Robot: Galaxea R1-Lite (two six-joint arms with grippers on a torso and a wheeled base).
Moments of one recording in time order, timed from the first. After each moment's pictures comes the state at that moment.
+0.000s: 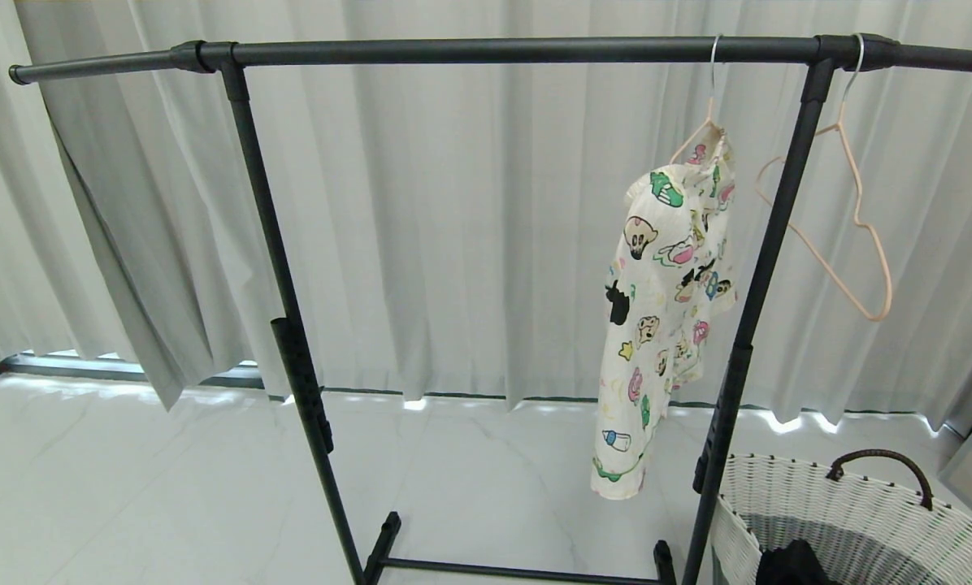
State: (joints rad) left arm -0.35 0.67 0.00 -0.07 0.26 0.26; right arm 0.02 0.68 -0.05 0.06 -0.16 -0.30
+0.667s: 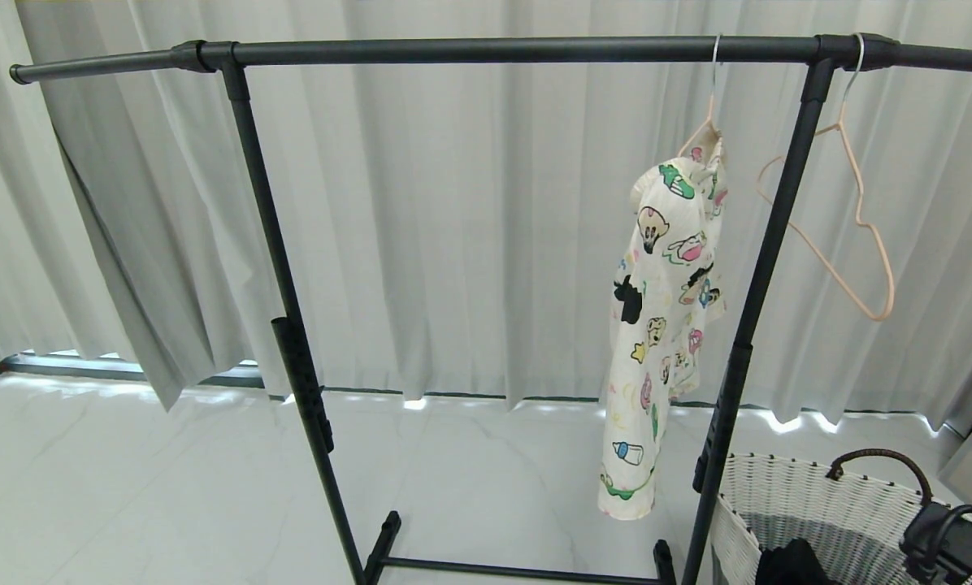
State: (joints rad) left arm -0.44 0.61 0.00 -0.06 0.25 0.16; right arm 0.12 1.24 -0.10 -0.31 0.02 -0.57
